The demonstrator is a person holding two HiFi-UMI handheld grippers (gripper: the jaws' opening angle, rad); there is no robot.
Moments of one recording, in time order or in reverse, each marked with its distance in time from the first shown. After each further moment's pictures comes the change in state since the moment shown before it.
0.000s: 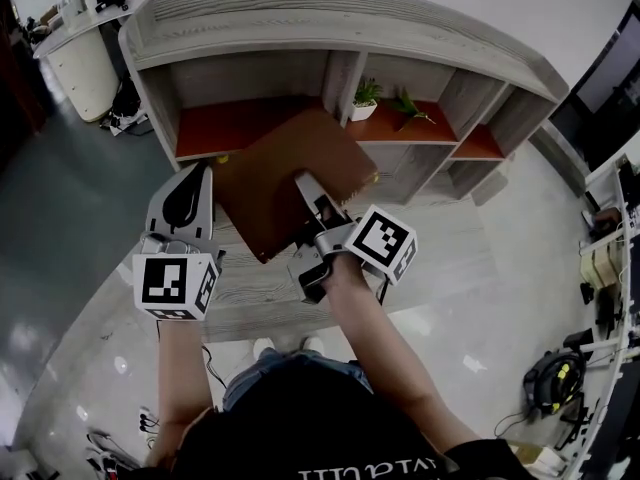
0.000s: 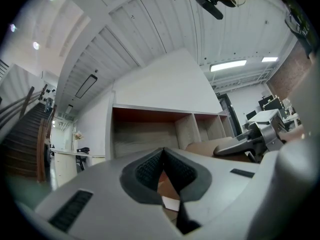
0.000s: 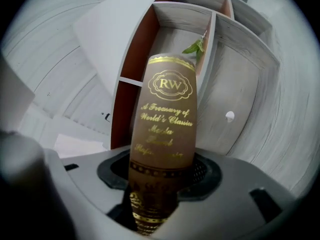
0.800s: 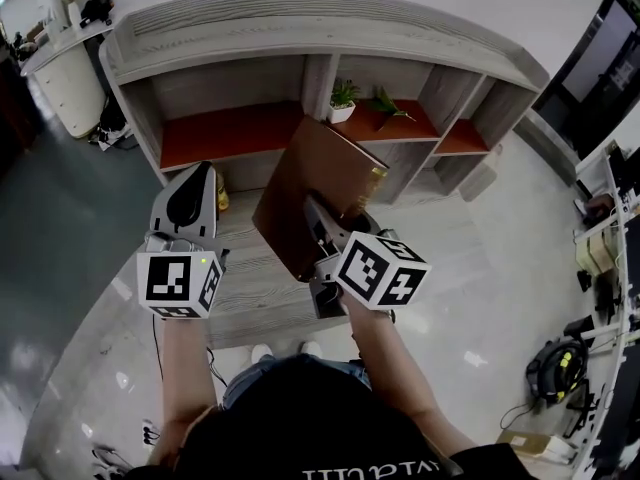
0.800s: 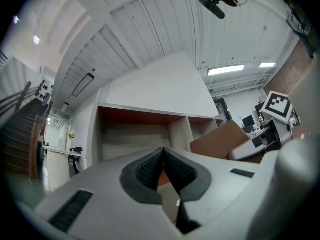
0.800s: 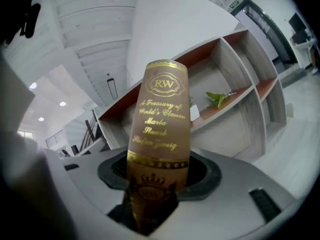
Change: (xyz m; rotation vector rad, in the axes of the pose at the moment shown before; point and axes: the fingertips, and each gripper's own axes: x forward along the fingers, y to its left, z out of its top) left arm 0.020 -0.026 0.007 -0.025 -0.033 -0.048; right arm -0.052 0.001 0.027 -0.652 0.017 -0.254
